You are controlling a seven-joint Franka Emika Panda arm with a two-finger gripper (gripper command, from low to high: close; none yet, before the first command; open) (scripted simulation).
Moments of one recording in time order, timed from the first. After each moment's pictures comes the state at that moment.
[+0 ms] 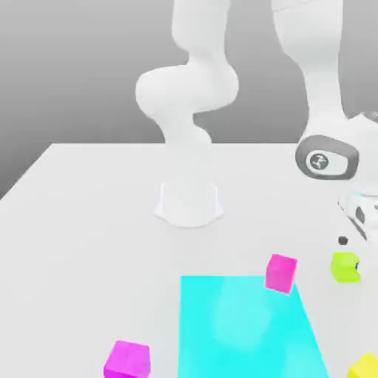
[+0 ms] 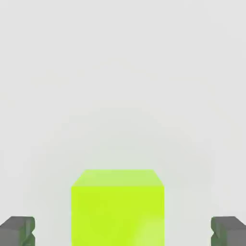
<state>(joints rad) 0.64 0.36 0.20 -2.62 -0.39 2.96 0.40</state>
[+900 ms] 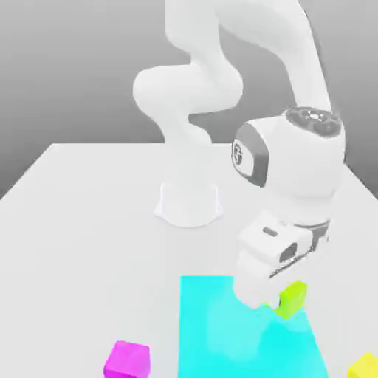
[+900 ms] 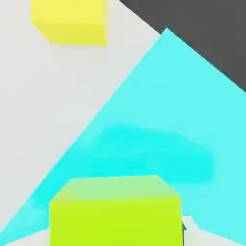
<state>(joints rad) 0.20 0.15 -0.02 -2.51 -0.01 2.65 0.54</state>
